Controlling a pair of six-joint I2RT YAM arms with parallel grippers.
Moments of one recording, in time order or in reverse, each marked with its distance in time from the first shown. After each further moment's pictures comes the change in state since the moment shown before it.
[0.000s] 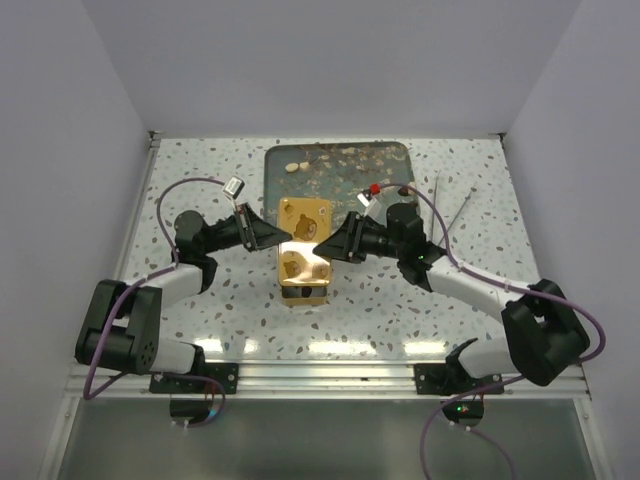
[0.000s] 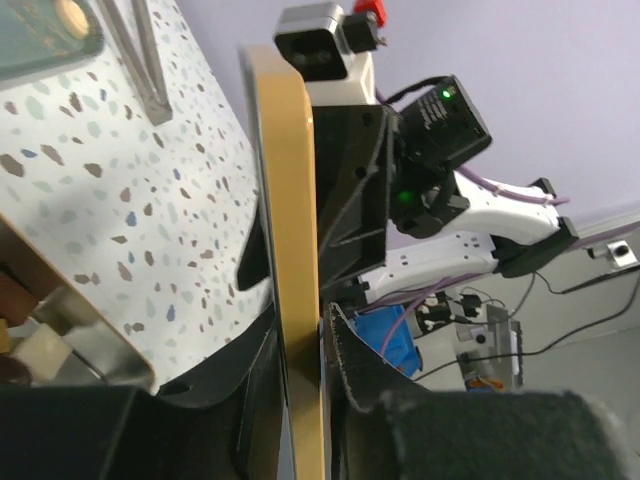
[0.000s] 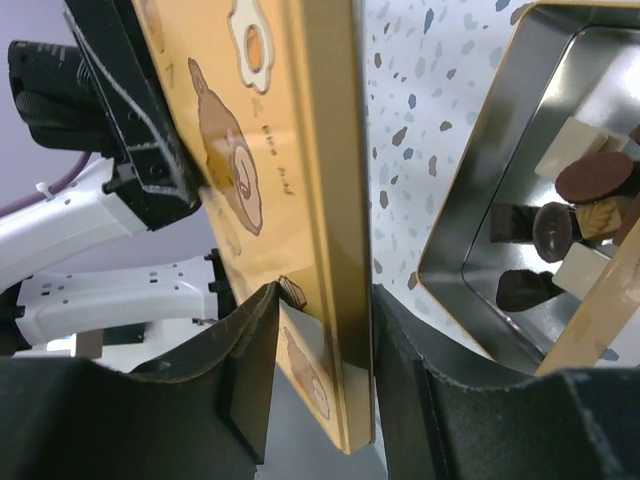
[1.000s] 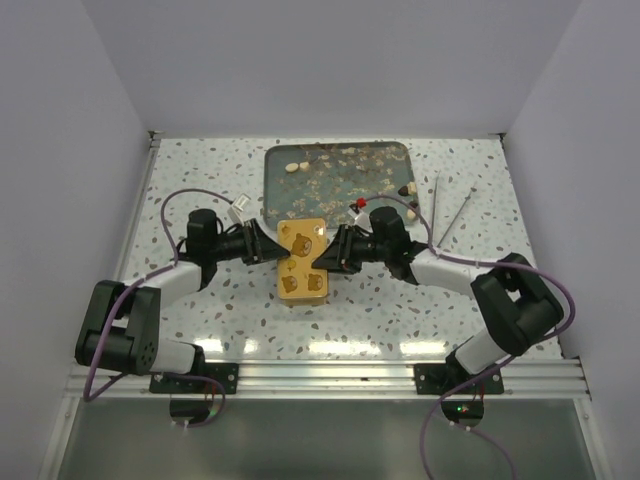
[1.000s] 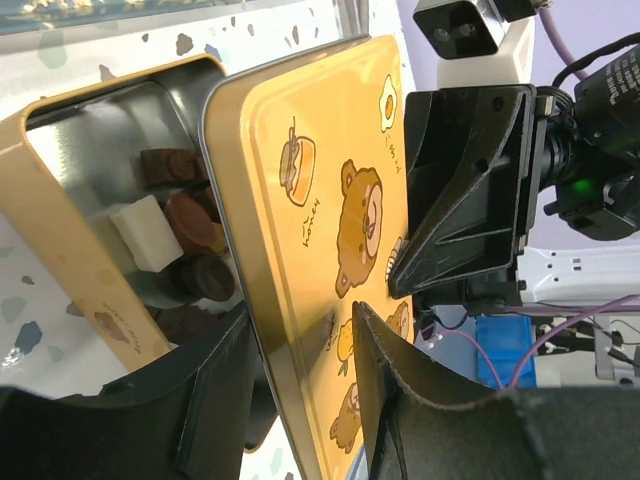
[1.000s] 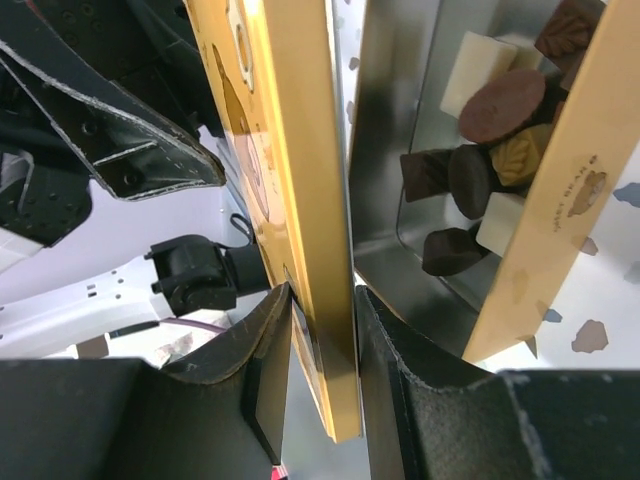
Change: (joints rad) left arm 0.007 -0.005 0.023 -0.650 -0.157 0.570; right arm 0.006 0.179 0.023 -0.072 -0.030 -0.001
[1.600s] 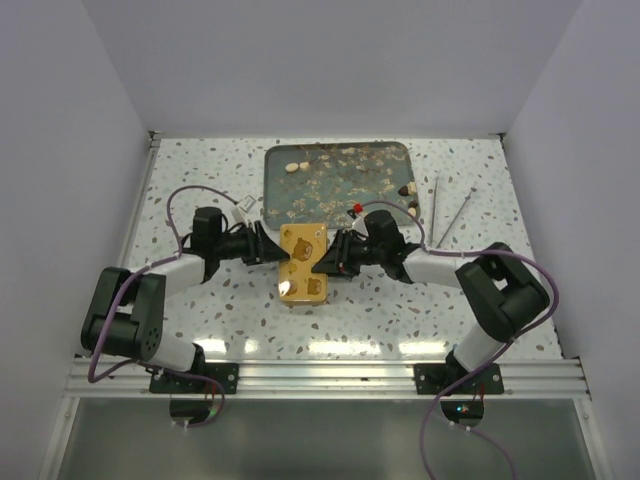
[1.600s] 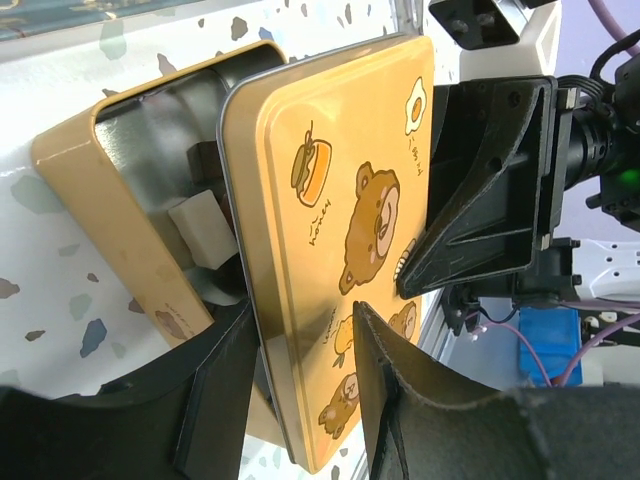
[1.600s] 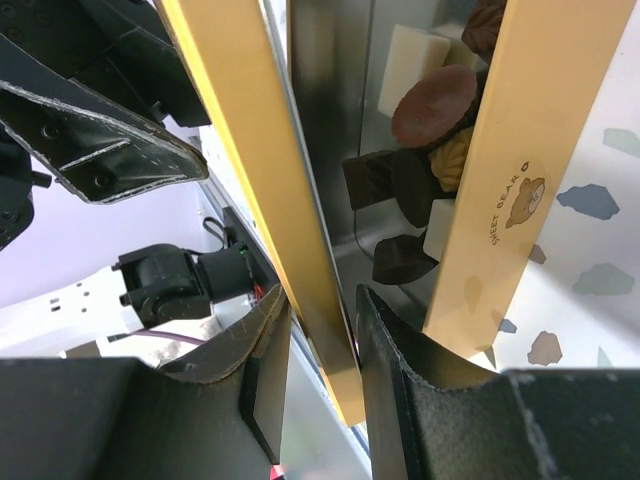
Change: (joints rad) left arm -0.006 0.077 0.053 -0.121 -0.038 0.166; right arm 0.000 0.095 0.001 0.018 0.006 -0.011
